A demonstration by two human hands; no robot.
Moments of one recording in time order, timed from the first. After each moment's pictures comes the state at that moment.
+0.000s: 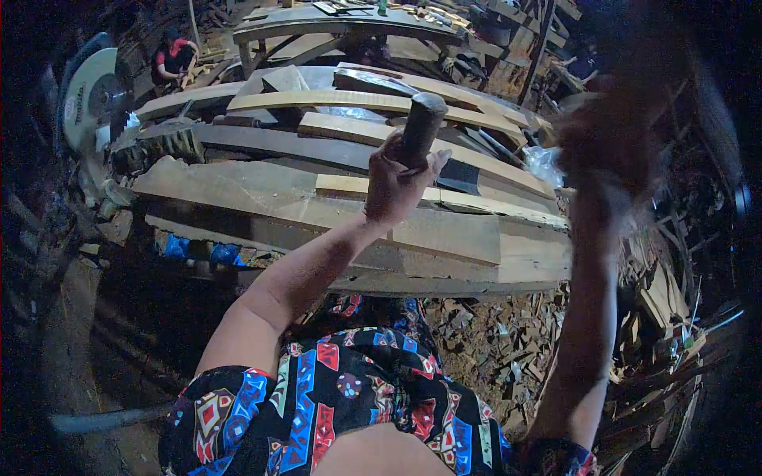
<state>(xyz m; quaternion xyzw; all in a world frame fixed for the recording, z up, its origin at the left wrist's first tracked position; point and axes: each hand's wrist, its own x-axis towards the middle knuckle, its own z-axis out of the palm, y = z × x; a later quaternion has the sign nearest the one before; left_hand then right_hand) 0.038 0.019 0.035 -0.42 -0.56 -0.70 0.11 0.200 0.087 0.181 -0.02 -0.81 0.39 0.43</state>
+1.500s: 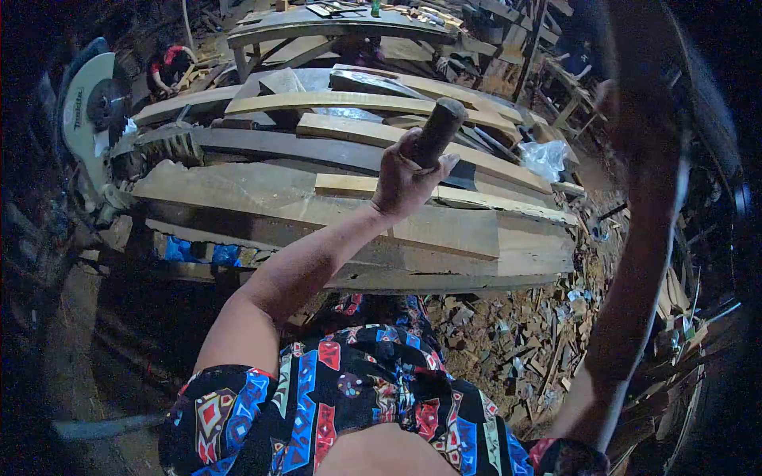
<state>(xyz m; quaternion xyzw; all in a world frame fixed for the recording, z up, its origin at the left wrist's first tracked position) 0.040 0.029 0.031 -0.46 -0.52 -0.72 0.03 0.226 0.129 0.229 -0.20 -0.88 -0.02 0.42</state>
